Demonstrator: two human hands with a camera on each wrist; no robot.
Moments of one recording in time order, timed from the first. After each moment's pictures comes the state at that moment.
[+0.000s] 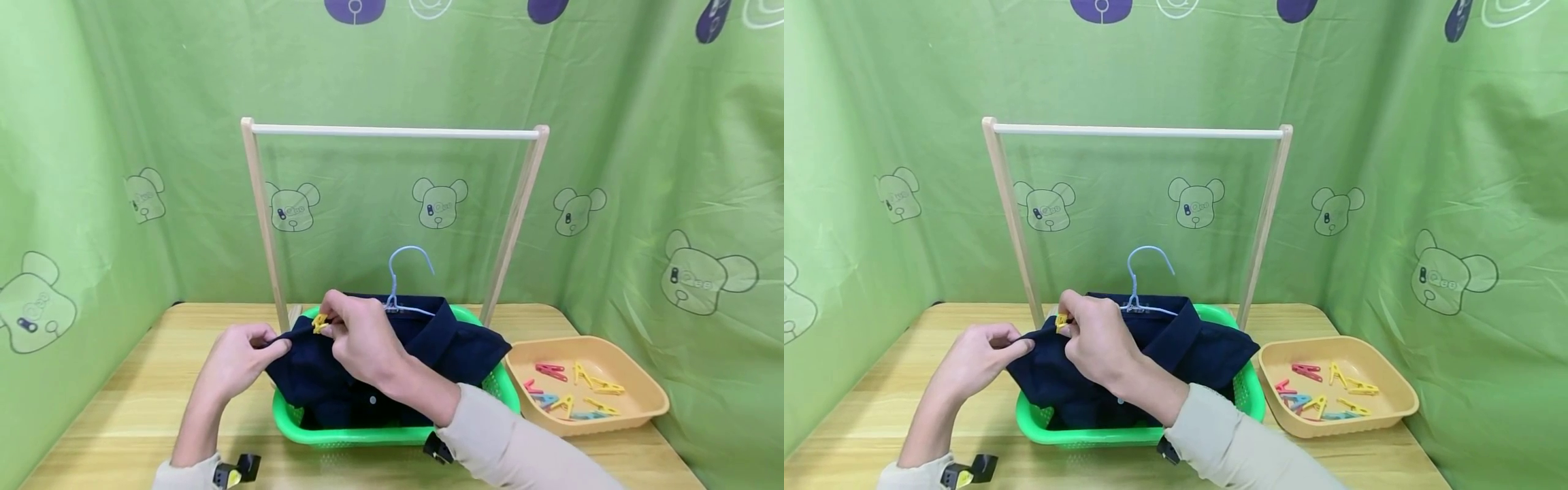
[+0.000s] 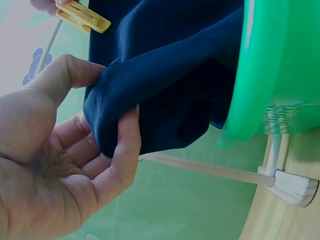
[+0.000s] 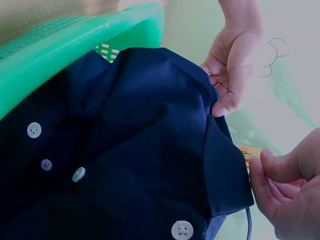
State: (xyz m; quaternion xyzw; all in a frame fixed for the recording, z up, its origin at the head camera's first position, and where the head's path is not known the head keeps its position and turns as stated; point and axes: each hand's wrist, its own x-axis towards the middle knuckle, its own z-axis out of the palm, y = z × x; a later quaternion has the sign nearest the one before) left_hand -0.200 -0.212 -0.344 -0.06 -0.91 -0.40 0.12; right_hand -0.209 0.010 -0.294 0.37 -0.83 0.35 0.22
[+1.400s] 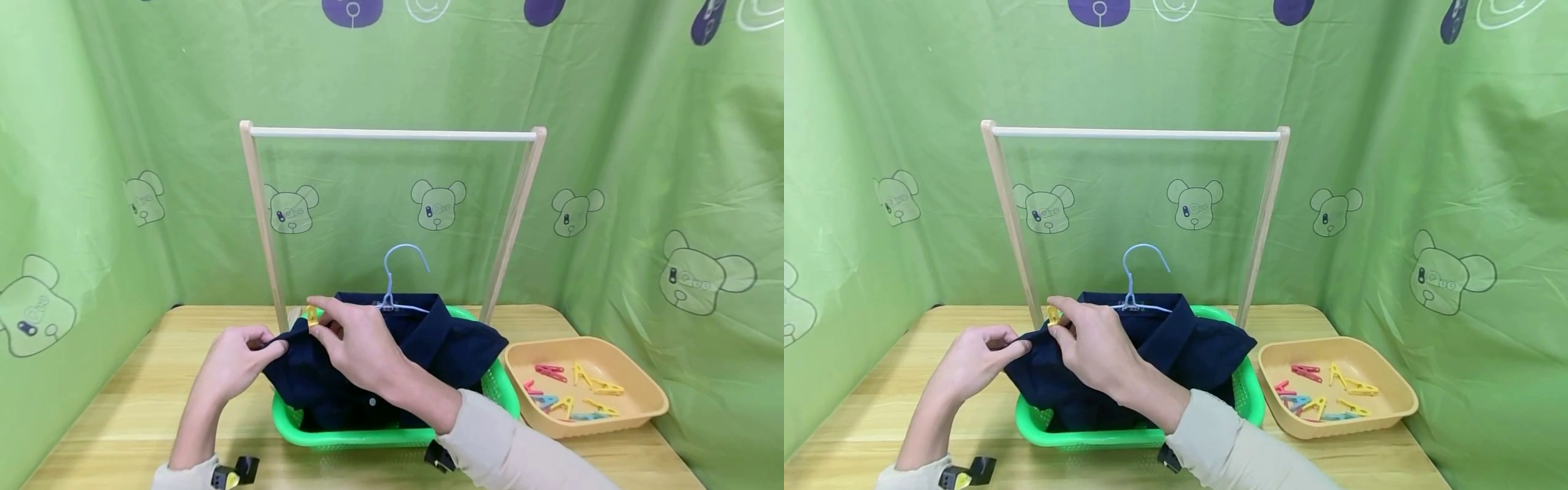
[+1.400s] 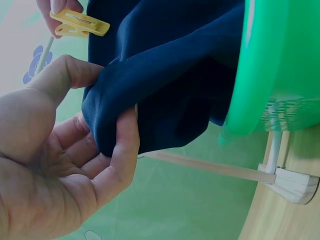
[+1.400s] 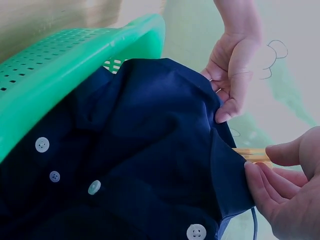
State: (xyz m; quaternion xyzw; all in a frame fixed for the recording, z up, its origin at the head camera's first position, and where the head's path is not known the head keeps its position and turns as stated) left_hand -0.200 -0.214 -0.343 -0.06 -0.91 -0.39 0.12; right_hand -0.209 0.009 -0.300 0.37 -0.84 0.34 0.21
